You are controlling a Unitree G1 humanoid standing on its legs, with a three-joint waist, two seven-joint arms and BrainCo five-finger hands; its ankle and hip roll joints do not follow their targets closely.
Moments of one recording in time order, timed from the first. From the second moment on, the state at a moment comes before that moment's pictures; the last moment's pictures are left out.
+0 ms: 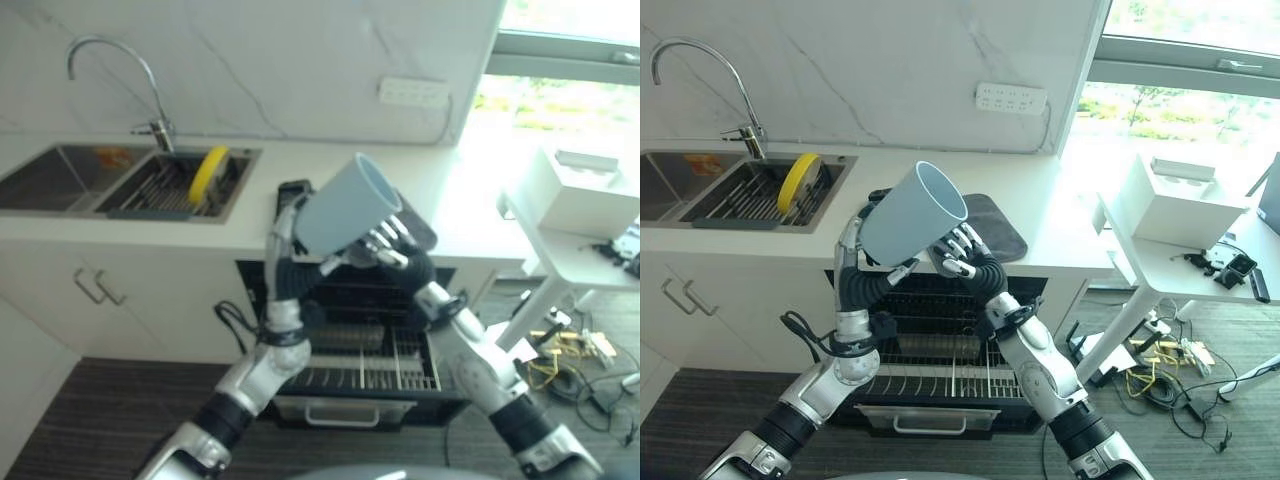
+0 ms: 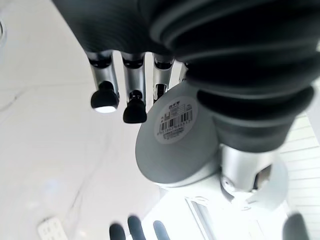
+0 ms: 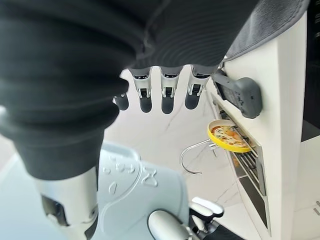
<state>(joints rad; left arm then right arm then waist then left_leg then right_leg) -0.20 0.33 -0.51 0.18 0.49 -0.50 0.96 -0.23 -0.30 0.43 0.00 0.83 -0.12 0.16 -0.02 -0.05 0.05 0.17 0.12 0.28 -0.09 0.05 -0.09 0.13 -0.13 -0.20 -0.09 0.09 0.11</state>
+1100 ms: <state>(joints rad) -0.20 0.35 -0.51 0.24 0.50 -0.51 0.94 -0.22 -0.28 0.46 0.03 0.85 -0.16 0.23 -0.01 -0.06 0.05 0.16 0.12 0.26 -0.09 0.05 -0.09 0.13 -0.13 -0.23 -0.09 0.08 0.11</state>
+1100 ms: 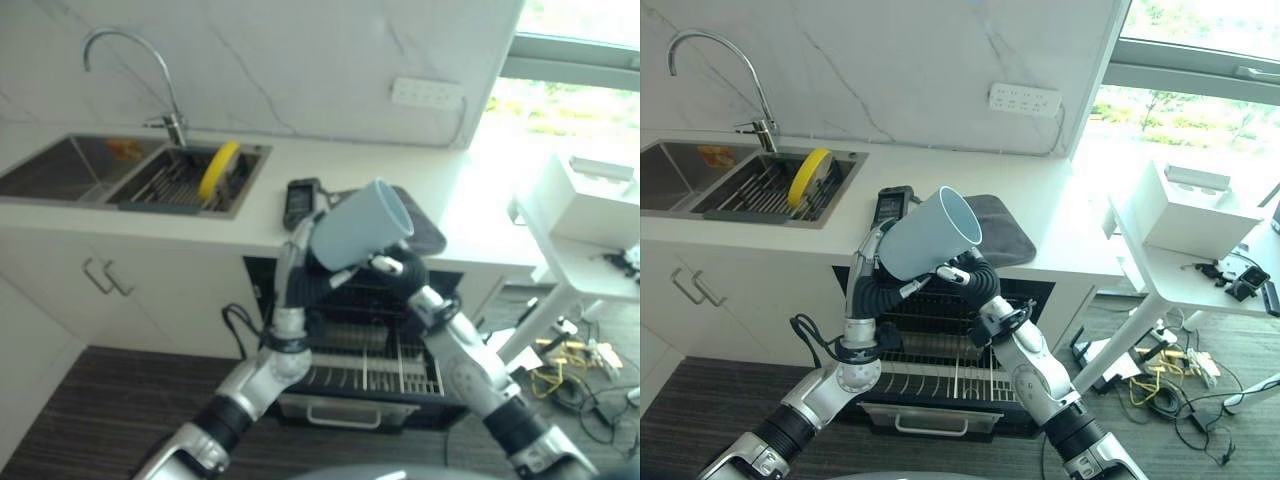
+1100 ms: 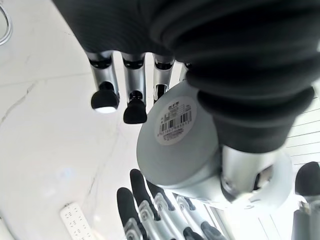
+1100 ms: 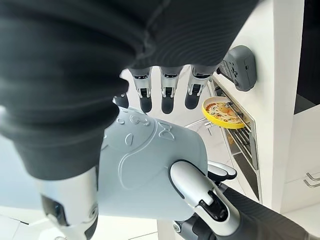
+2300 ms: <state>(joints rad) -0.20 0.35 -0.51 0.24 0.63 -0.52 0.95 -0.22 -0.28 0.47 0.06 0.89 -0.21 0.26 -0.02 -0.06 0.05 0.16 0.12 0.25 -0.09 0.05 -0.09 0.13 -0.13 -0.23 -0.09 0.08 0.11</state>
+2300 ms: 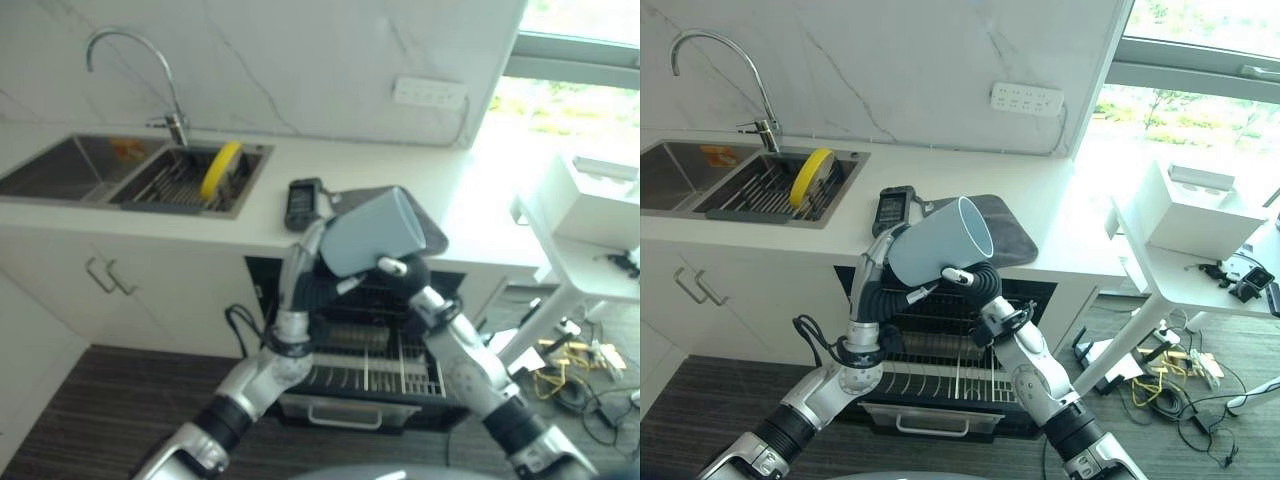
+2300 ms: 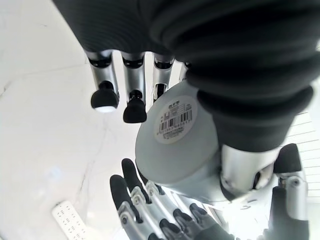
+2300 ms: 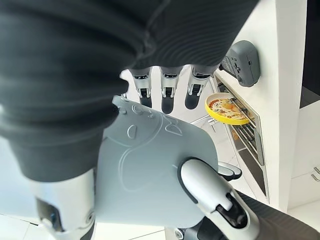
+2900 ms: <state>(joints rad) -0.21 0.36 -0.52 0.24 0.65 -0.52 0.96 -0.22 -0.27 0.50 0.07 0.89 -0.24 0.28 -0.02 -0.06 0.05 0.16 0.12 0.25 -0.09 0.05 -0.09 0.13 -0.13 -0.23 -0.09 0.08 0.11</state>
